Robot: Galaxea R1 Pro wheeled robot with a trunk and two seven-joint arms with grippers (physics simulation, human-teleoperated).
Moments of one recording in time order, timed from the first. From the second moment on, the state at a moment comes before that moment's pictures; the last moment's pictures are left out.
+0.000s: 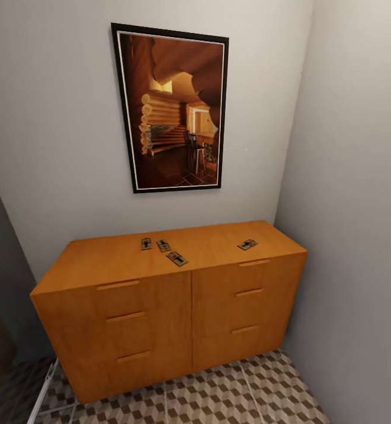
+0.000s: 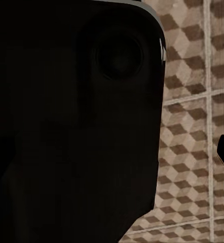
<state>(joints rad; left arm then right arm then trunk) 0.00 0.01 0.01 -0.06 0.02 -0.02 0.01 0.00 0.00 0.01 0.00 0.00 -0.04 -0.01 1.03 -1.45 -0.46</state>
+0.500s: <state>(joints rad) 0.00 0.01 0.01 -0.06 0.02 -0.02 0.01 0.00 0.00 0.00 0.00 0.00 -0.04 -0.01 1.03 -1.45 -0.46</state>
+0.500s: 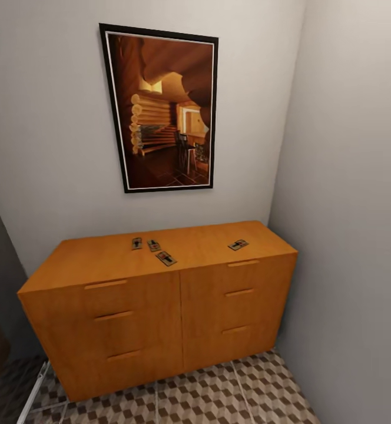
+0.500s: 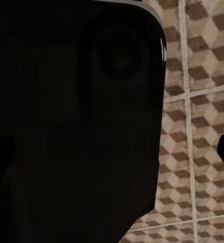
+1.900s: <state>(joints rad) 0.00 0.01 0.01 -0.06 0.02 -0.02 0.01 0.00 0.00 0.01 0.00 0.00 -0.04 -0.01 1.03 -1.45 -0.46</state>
